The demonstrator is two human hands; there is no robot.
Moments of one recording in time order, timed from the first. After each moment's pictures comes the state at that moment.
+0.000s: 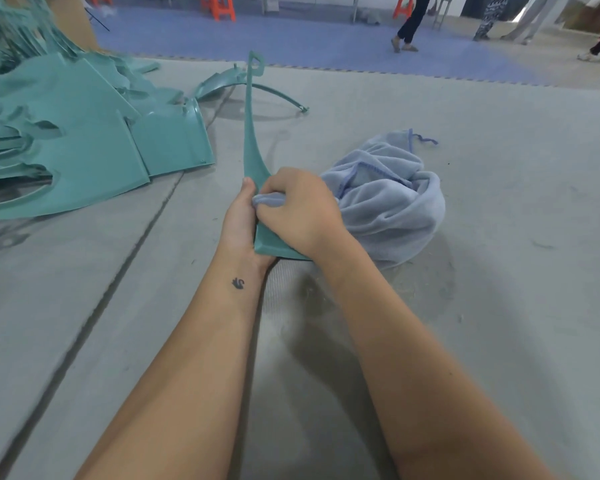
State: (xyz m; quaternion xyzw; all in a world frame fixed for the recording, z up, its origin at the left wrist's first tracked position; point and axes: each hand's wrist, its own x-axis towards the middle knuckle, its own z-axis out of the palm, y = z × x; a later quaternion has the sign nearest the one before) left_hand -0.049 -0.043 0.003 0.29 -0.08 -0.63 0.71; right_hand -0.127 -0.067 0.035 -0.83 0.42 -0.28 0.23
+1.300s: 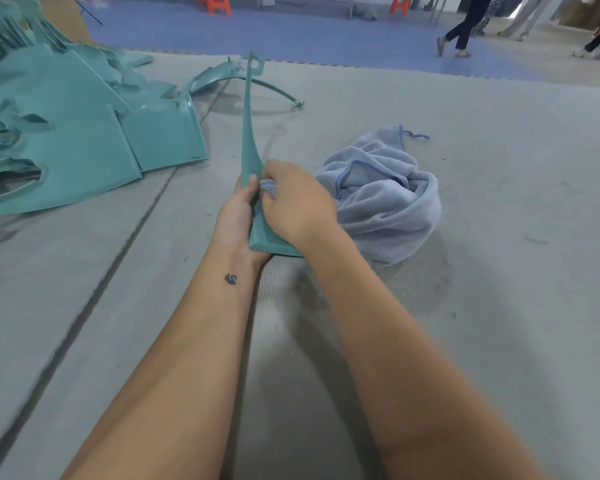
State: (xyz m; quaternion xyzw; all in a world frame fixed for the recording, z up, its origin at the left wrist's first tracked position) left_hand -0.048 -0.045 0.004 0.32 -0.09 -0.60 0.73; right_hand -0.121 -0.076 0.031 -0.86 0.44 -0.22 0.15
